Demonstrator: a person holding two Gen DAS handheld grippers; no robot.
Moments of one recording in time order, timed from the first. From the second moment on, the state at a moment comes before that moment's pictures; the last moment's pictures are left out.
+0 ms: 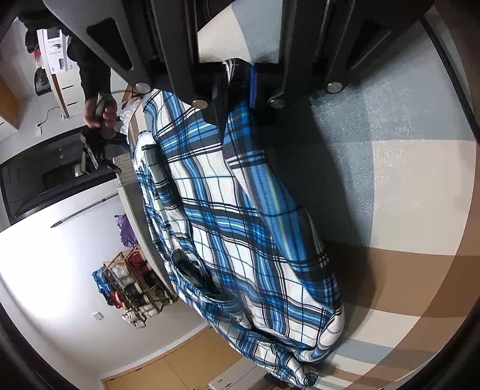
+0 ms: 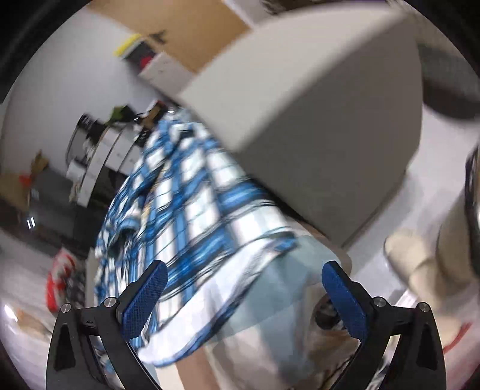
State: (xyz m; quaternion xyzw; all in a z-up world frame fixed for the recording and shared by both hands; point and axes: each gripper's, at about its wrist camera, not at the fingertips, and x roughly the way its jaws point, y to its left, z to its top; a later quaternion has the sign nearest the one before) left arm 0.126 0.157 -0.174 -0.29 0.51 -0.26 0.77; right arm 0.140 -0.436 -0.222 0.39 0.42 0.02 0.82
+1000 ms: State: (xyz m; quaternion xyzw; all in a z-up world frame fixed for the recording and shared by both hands) left arm 0.116 0.167 -0.160 -0.22 0.52 -0.20 0.80; right arm 0.151 -0.420 -0.207 0.41 0.34 0.10 0.84
